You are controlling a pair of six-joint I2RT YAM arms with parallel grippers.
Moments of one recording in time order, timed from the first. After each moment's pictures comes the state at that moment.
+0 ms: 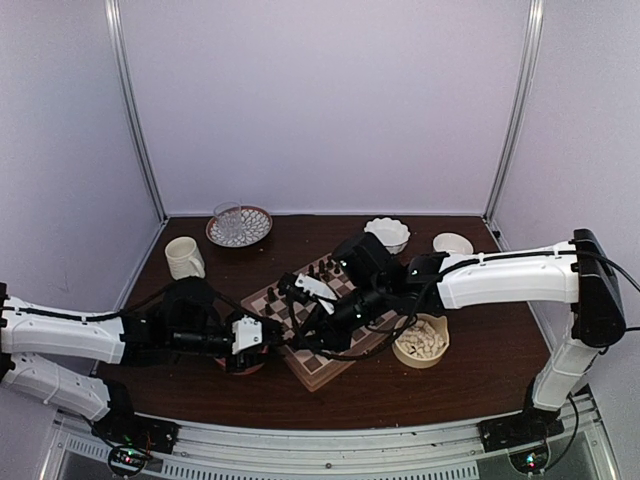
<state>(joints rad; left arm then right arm) -0.99 1.15 0.49 0.17 0.24 0.57 1.05 1.71 1.24 -0.24 -0.51 0.06</state>
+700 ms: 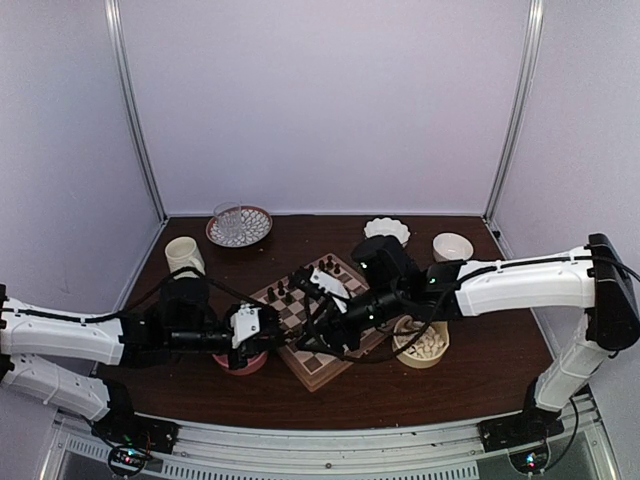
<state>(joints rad) -0.99 1.14 0.48 0.24 0.23 0.47 1.05 1.65 1.14 -0.12 -0.49 0.08</state>
